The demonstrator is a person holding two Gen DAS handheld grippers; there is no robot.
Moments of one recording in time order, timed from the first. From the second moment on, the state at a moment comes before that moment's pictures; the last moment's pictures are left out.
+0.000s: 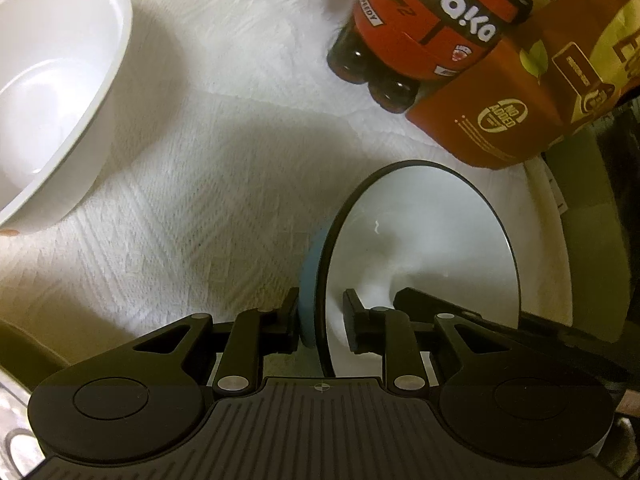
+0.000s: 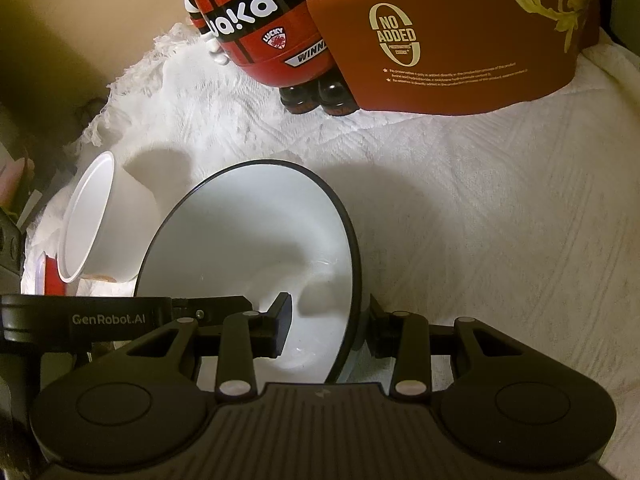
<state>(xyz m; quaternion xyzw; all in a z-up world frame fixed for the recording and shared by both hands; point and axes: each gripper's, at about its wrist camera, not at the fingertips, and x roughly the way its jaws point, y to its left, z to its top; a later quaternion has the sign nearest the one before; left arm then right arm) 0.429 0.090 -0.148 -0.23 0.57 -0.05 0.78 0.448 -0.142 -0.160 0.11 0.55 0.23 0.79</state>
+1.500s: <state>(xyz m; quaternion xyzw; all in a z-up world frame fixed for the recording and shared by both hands) 0.294 0.078 -0.093 -0.12 0.59 -0.14 0.79 0.287 -0.133 -0.105 0.10 0.55 0.16 0.82</state>
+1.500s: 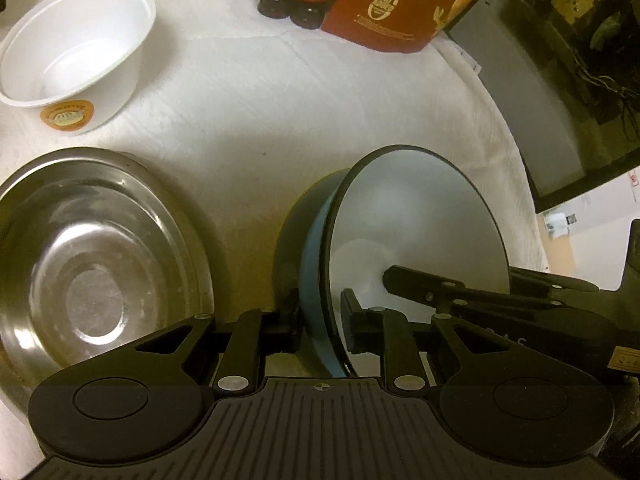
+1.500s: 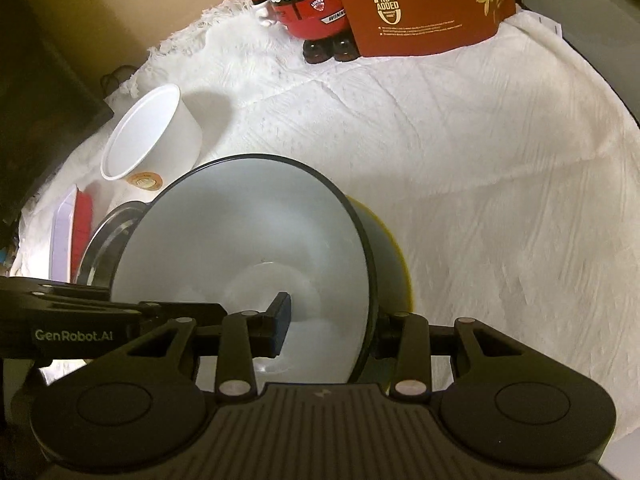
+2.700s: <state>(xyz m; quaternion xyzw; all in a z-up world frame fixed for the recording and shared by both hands) 0.289 0.074 -0.078 -0.07 0.59 -0.15 0.79 0.284 -0.133 -0.088 0.07 0.52 0.15 0.84</state>
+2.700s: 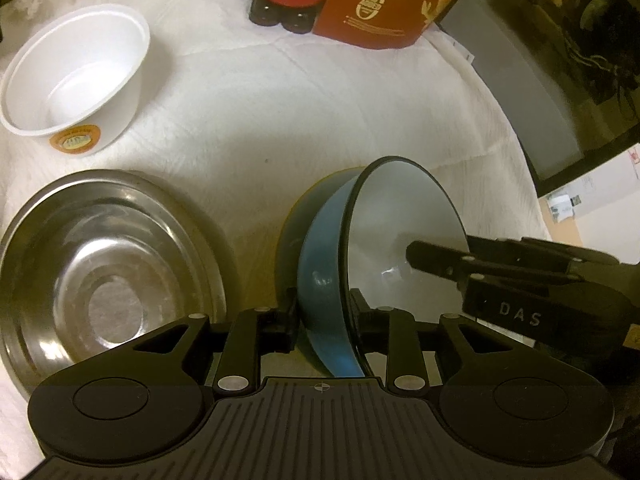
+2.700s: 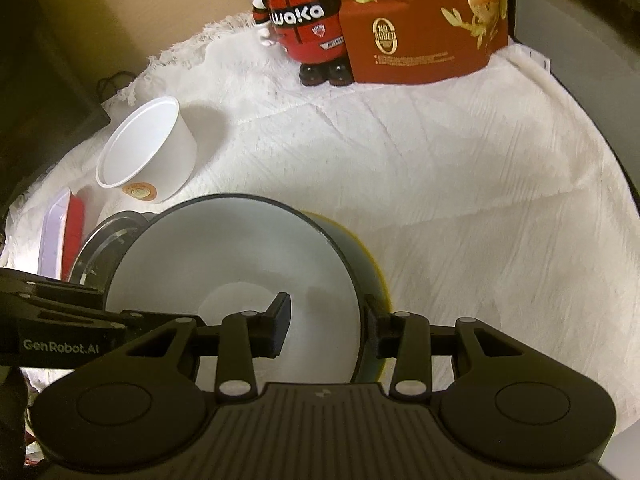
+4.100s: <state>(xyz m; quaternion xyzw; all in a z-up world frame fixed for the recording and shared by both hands) 0.302 0.194 -0.036 -0.22 0.48 -0.03 0.85 0.331 -0.122 -0.043 0.04 0.49 0.17 0.85</state>
